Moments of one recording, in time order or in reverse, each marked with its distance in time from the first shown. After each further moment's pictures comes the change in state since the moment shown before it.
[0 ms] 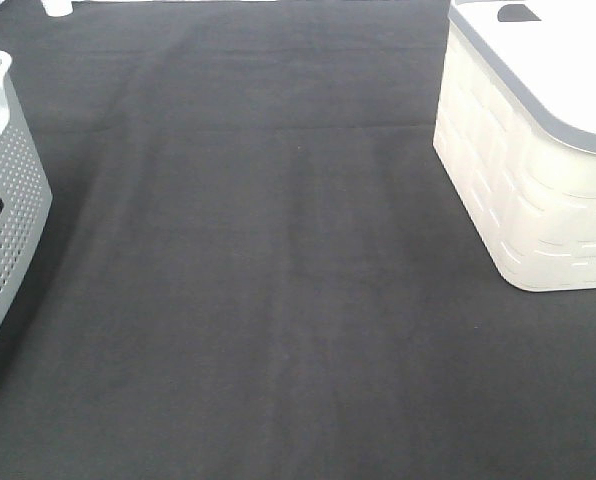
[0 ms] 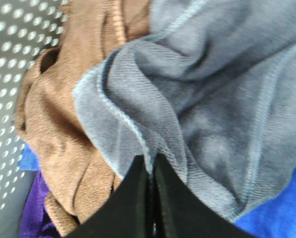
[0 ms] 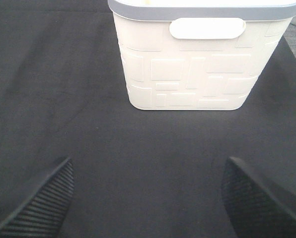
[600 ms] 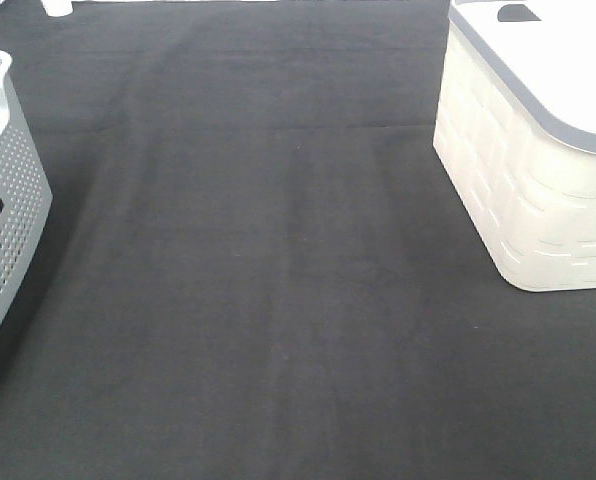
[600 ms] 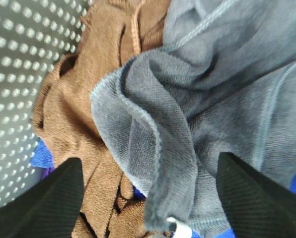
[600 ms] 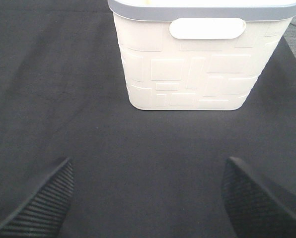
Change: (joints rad) left arm 0.000 -0.017 0.000 0.032 0.002 -0.067; right arm 0.000 0.000 0.000 0.000 0.000 0.001
